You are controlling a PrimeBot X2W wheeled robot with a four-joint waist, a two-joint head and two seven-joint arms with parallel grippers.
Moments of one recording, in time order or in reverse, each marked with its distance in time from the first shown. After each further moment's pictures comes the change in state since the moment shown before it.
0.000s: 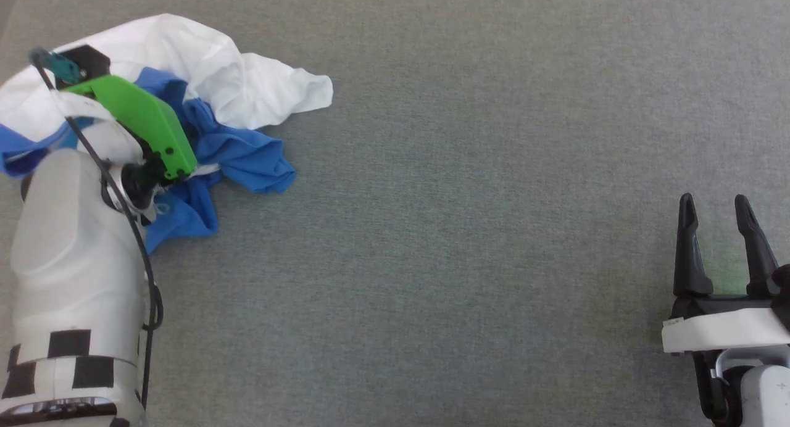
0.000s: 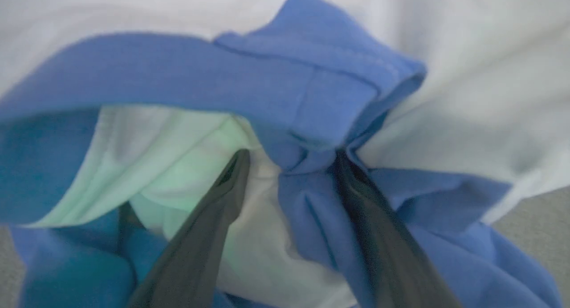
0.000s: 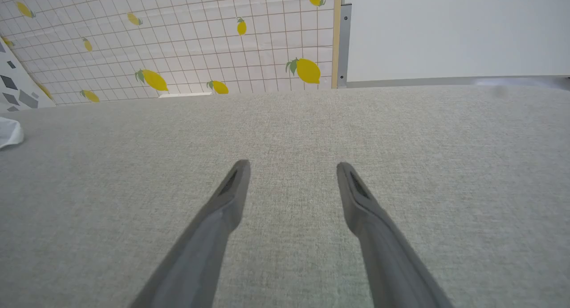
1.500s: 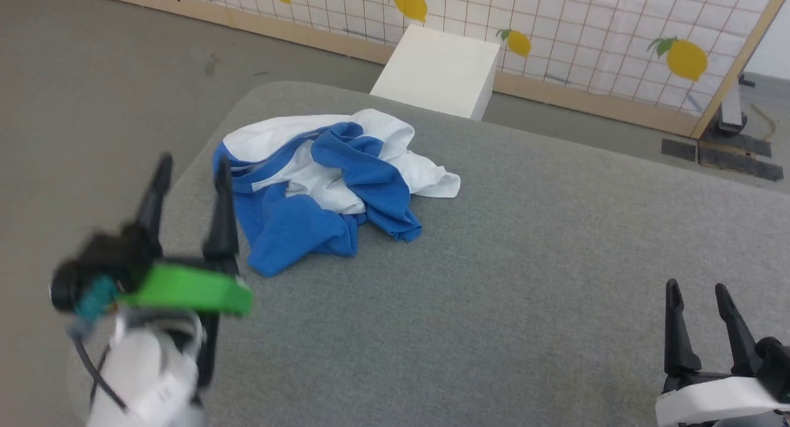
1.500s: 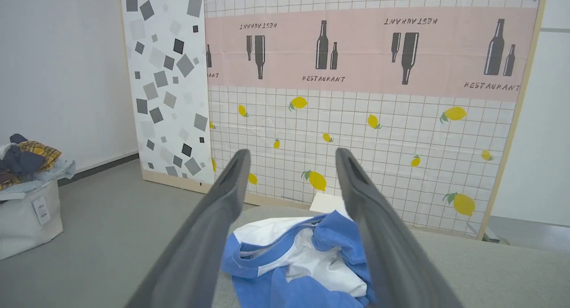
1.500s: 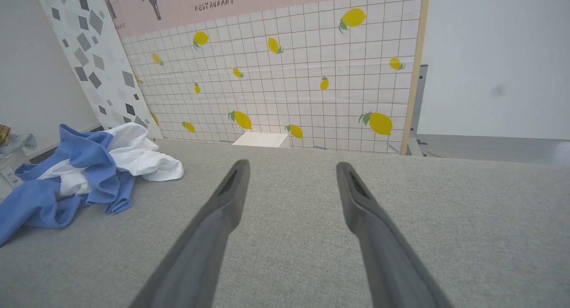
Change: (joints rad) left arm 0.664 -0.112 -0.032 -0.778 0.211 -0.075 -0.797; right arm 0.169 0.000 0.012 0.064 0.074 0.000 0.000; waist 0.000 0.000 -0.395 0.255
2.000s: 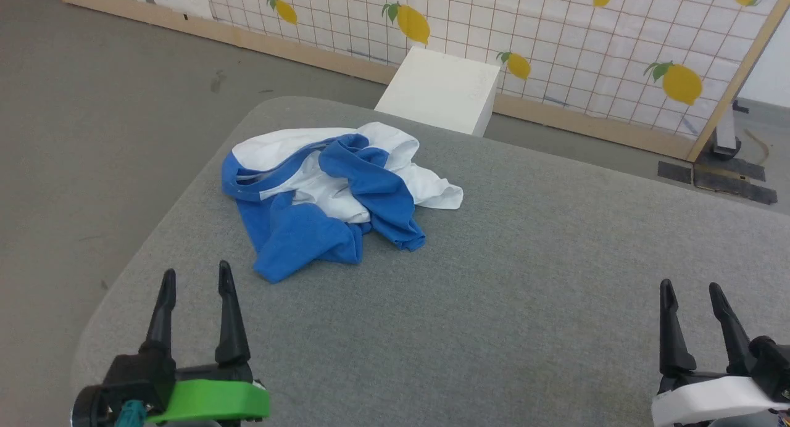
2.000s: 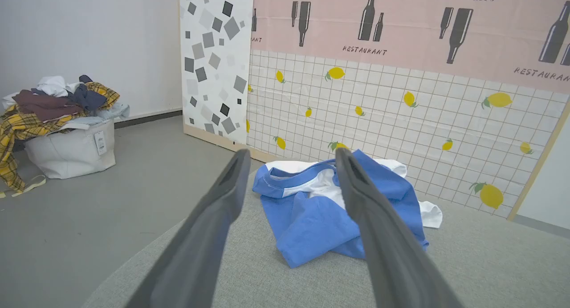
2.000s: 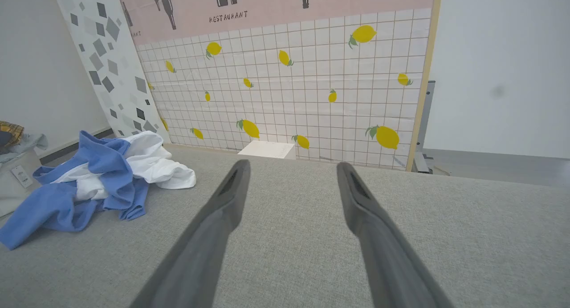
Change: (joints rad) left arm 0.301 -0.077 -0.017 -0.092 0.025 0.148 -0.087; right arm -0.001 0.000 0.015 -0.003 -0.008 0.000 0.006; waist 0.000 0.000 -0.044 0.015
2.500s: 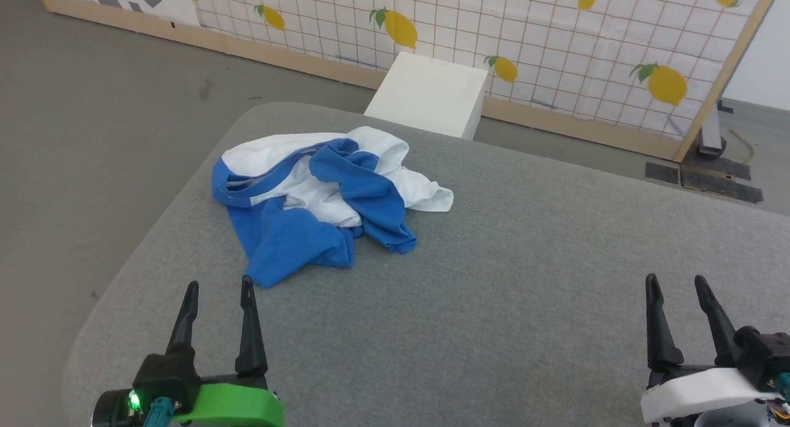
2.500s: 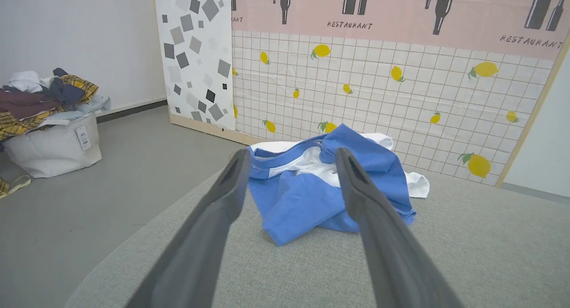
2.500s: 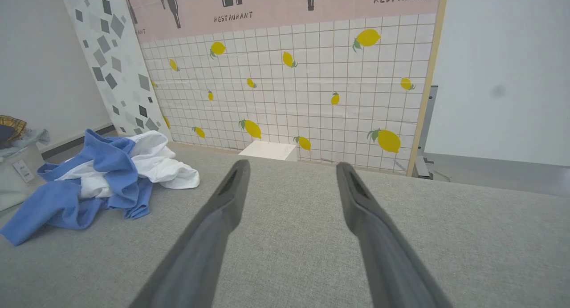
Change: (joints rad) left arm 0.001 0.000 -0.030 0.052 0.045 -0.004 0.031; right arm -0.015 0.000 0.028 -0.010 -0.018 0.000 0.029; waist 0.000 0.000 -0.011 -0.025
